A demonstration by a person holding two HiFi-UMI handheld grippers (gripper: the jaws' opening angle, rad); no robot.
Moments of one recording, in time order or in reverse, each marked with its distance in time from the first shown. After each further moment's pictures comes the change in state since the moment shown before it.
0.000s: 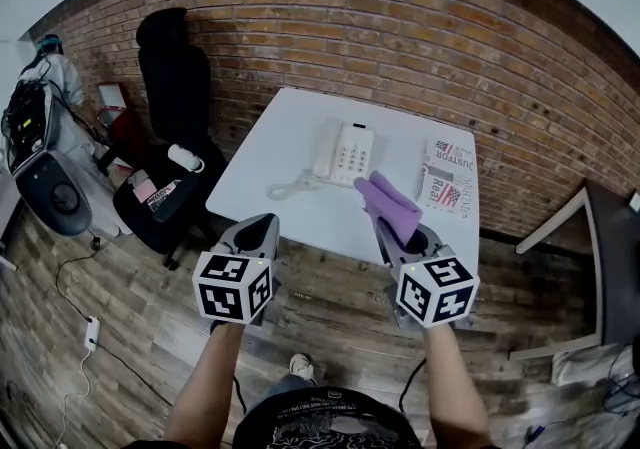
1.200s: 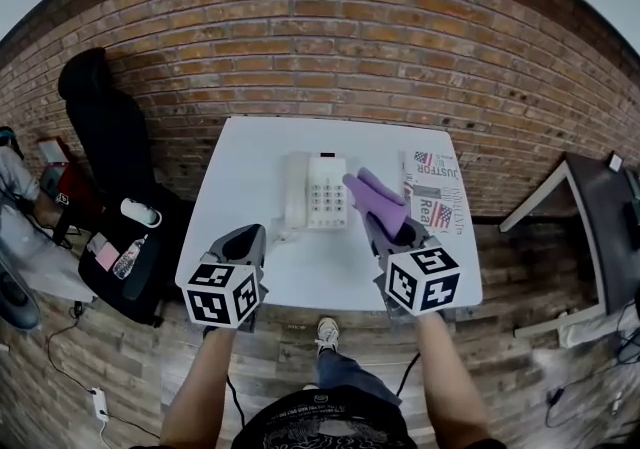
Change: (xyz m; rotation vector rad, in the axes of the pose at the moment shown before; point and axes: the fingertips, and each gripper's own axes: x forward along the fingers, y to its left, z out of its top) left arm 0.171 0.068 0.015 0.004 0.070 -0.196; right arm 0.128 -0.101 0.012 0.069 0.009 -0.213
